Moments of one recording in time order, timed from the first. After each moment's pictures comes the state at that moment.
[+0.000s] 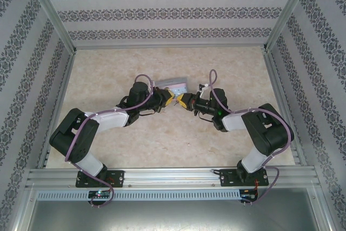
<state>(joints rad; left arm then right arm) -0.53 1.60 0.74 0.49 0.45 -1.45 0.43 1.65 0.53 0.93 -0.69 1.46</state>
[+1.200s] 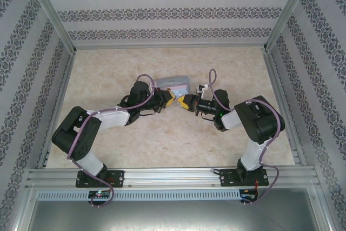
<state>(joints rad) -0.53 1.63 0.76 0.48 0.50 -1.40 0.37 1.81 0.51 1.19 -0.86 1.53</state>
